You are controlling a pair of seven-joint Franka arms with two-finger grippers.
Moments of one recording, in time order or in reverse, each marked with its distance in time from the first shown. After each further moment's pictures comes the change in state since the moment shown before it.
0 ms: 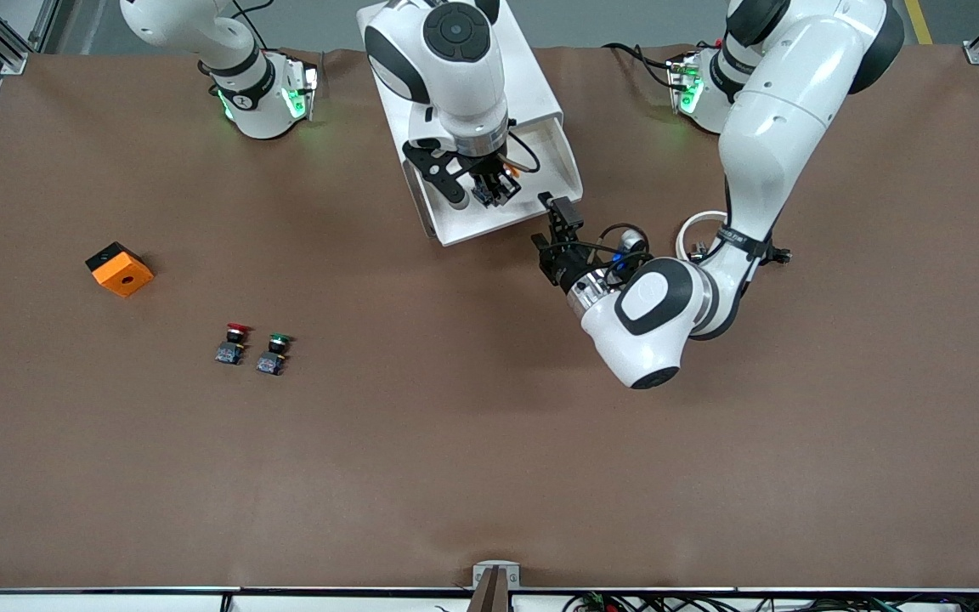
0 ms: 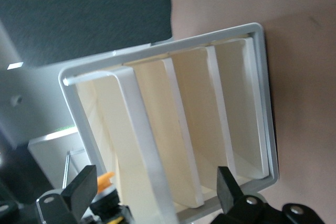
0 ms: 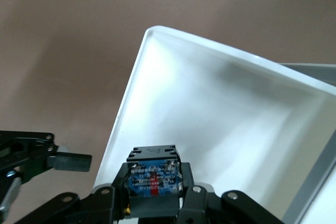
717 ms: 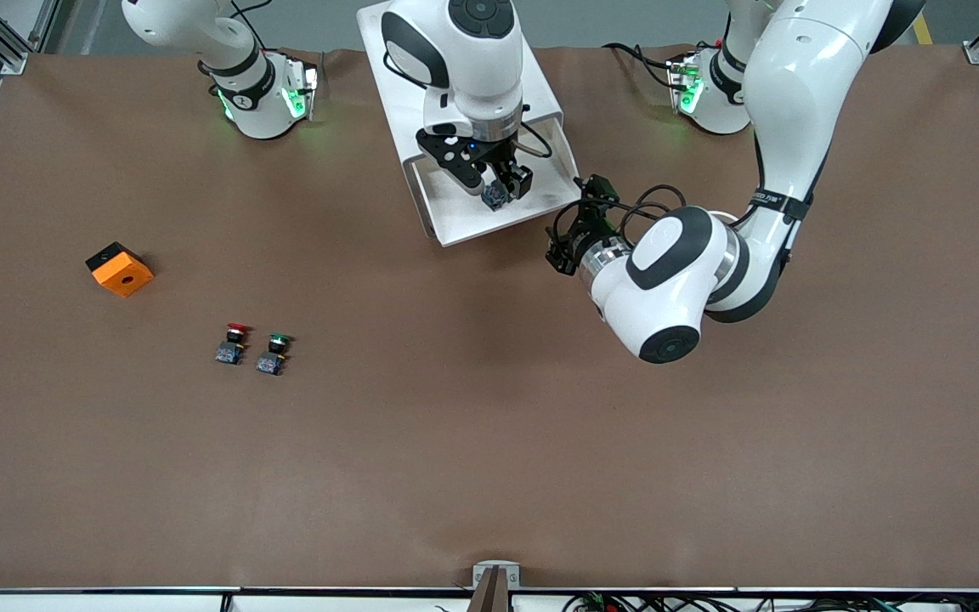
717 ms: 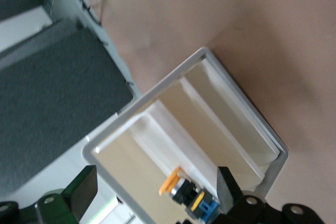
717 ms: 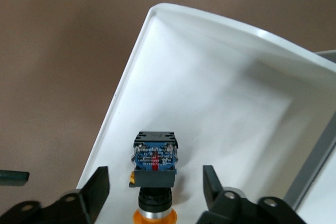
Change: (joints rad) left arm 0.001 -0.143 -0.013 0.003 0.236 -0.018 0.440; right arm 0.051 0.007 0.000 0.007 -0.070 0.002 0.025
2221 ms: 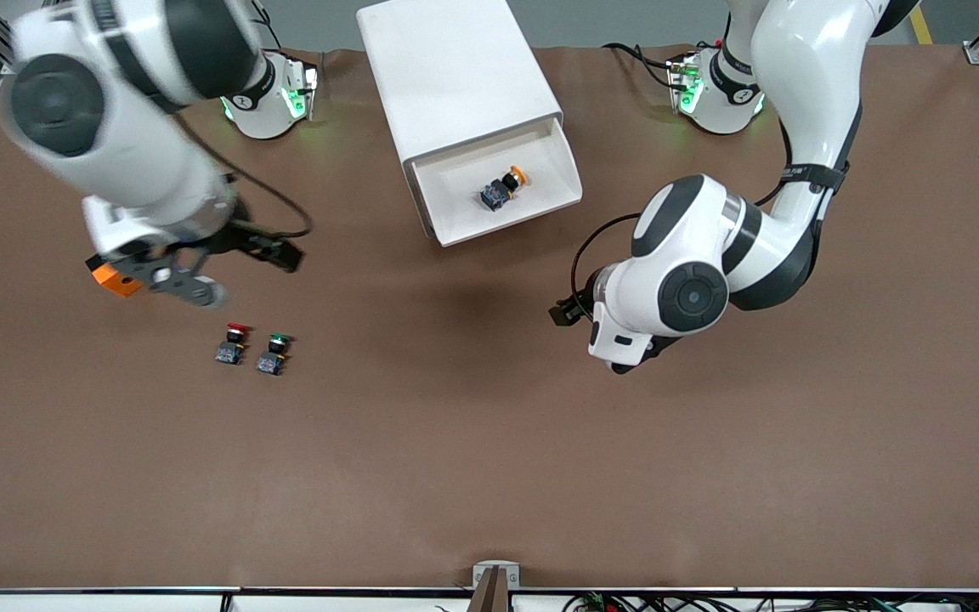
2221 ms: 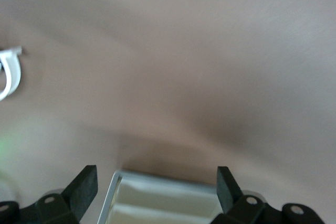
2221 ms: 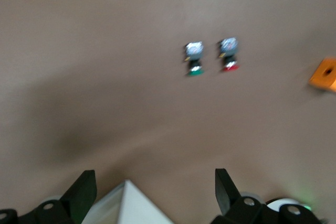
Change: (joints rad) left arm -0.027 -0.066 -0.001 0.033 0.404 0.417 0.653; right arm -0.617 -0.048 -0.045 0.320 -0.011 -0.527 -1.117
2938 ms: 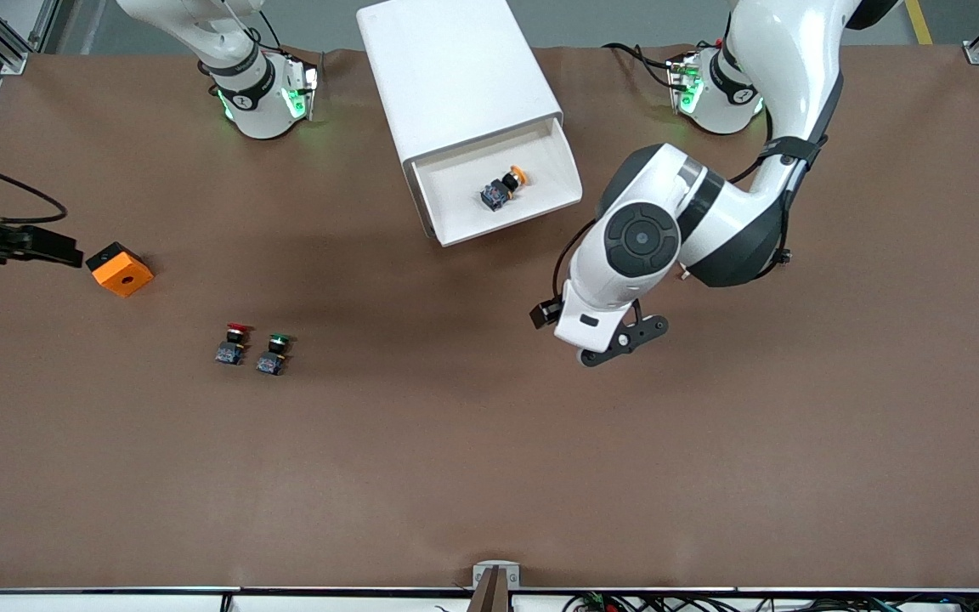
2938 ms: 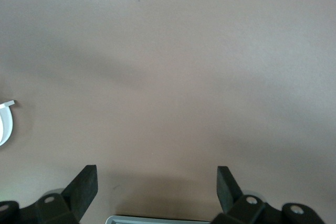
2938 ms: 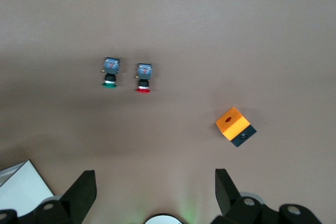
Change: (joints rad) left arm -0.061 -0.011 -0.030 -0.003 0.159 0.099 0.004; right arm -0.367 -0.002 -0.001 0.084 -0.063 -0.129 -0.629
